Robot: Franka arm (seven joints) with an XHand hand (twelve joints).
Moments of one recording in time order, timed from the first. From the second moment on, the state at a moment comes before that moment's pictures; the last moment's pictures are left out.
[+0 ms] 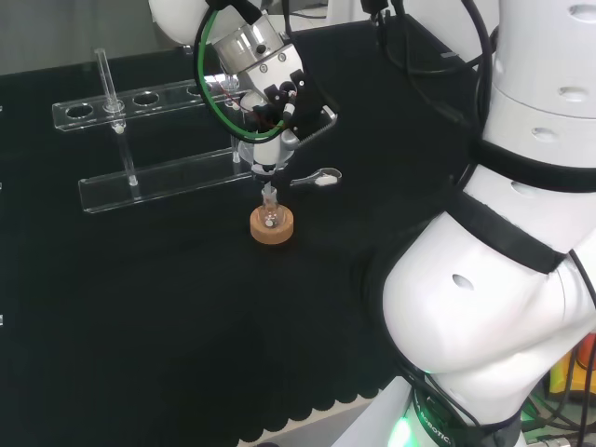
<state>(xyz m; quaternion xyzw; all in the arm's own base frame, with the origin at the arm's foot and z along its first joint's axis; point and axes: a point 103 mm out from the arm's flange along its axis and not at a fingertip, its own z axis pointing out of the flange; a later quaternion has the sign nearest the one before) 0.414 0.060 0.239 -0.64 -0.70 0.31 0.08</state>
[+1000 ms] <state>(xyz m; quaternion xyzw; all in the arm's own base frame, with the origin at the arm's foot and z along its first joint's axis) 0.414 0.056 0.232 -0.63 -0.69 0.33 0.10</state>
